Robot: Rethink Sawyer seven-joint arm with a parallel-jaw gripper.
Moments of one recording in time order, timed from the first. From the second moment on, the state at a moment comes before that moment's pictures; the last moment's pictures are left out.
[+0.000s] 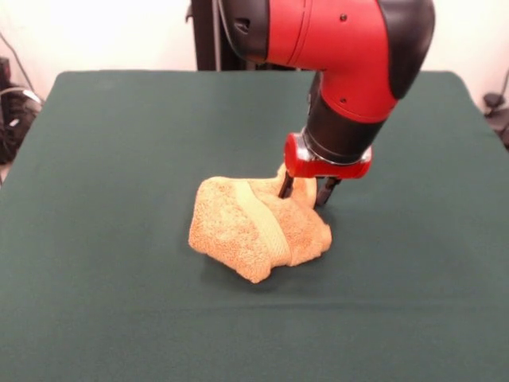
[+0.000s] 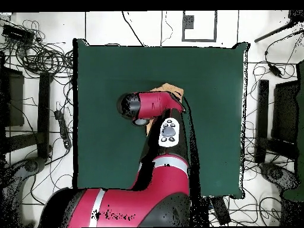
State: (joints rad) arm 0.02 -0.25 -0.12 1.21 -0.15 0.76 1.67
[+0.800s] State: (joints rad) arm 0.02 -0.25 -0.13 1.21 -0.15 0.76 1.67
